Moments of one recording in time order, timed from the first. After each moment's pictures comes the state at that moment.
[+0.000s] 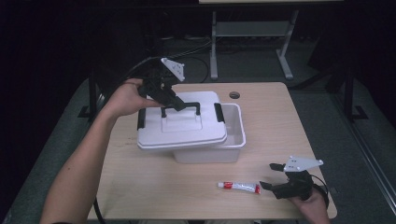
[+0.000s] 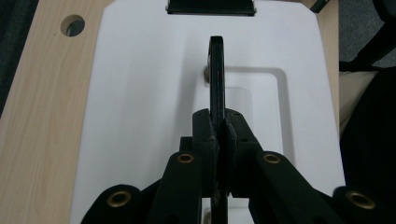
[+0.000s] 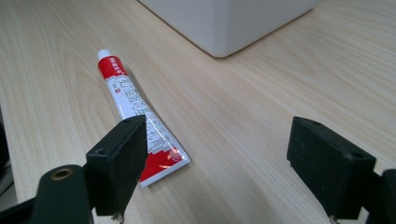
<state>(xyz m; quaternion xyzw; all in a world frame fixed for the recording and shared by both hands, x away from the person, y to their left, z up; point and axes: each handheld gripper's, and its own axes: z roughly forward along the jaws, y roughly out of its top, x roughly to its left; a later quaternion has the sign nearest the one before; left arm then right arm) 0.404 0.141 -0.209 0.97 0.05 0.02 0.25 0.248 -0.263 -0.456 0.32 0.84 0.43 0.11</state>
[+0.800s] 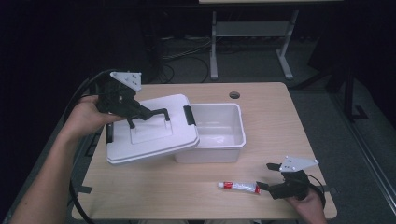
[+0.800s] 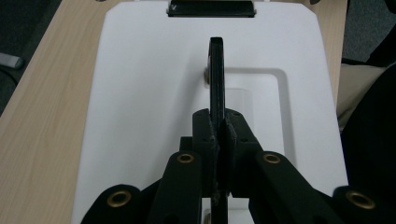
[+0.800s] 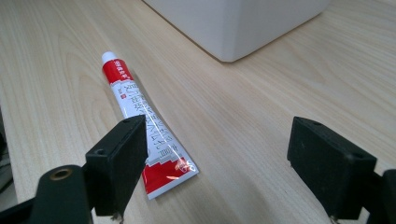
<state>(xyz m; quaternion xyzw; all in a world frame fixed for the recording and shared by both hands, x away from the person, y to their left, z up) 0.364 0.229 -0.210 0.95 0.11 0.06 0.27 0.248 -0.252 -0.454 0.31 0.84 0.43 0.11</state>
